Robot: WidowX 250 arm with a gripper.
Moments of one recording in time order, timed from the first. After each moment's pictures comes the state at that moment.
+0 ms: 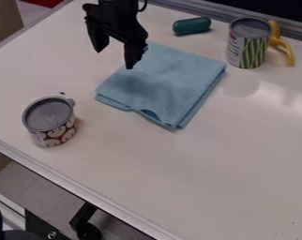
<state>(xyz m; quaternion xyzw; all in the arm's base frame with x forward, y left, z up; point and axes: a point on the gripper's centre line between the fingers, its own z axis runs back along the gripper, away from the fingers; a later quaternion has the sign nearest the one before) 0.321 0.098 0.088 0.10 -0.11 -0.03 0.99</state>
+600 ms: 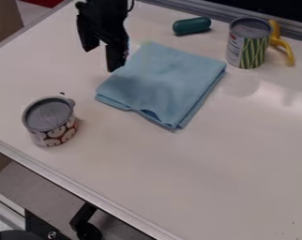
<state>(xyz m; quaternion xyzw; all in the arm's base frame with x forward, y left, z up) 0.306 0.124 0.088 0.10 -0.06 -0.12 0.99</state>
